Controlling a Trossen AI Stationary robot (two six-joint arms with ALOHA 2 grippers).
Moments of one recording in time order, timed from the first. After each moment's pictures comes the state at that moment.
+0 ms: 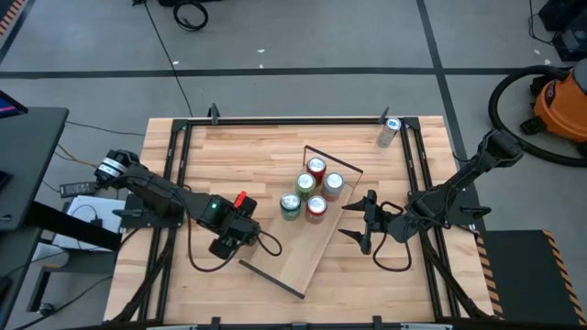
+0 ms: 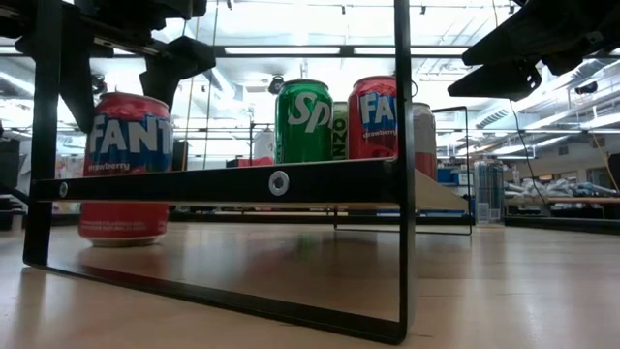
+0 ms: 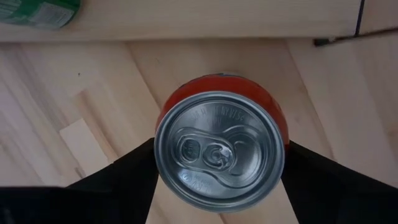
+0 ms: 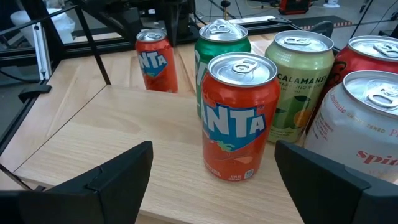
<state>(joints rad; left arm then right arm) -0.39 1.53 1.15 -1.02 -0.17 0.12 0.61 1.14 0.46 0.21 0.76 0.39</state>
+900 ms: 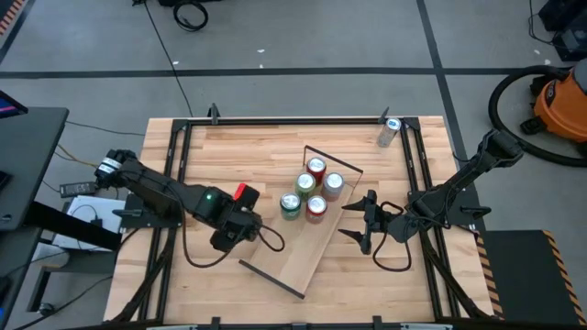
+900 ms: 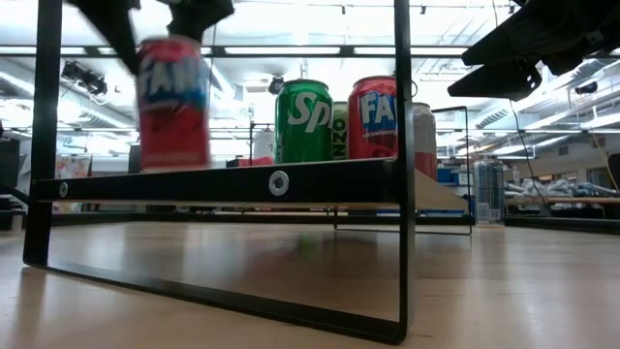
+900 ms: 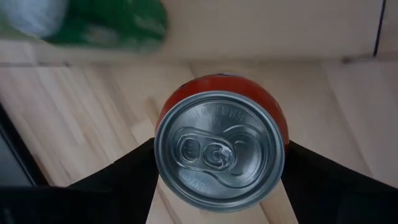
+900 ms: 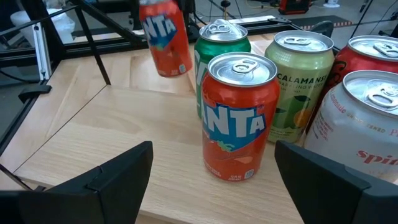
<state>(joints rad) -0.37 1.53 1.36 -1.18 -0.29 0.18 0.61 1.14 0.46 0.21 0.76 0.39</state>
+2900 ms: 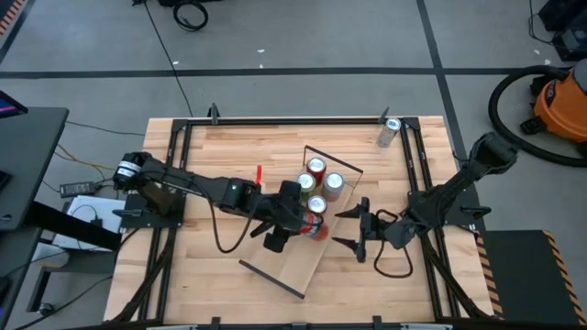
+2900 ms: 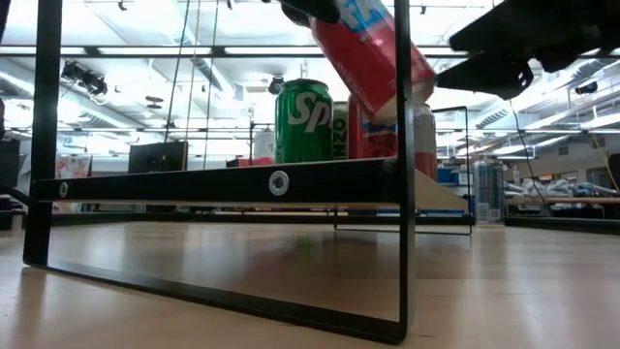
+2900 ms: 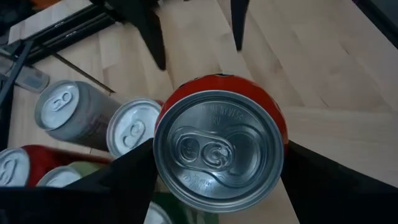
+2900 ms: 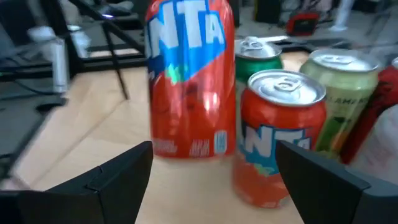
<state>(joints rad) -0.24 1.68 1.47 -0.55 -0.18 0.23 0.63 1.31 0.46 0.50 0.78 0.29</state>
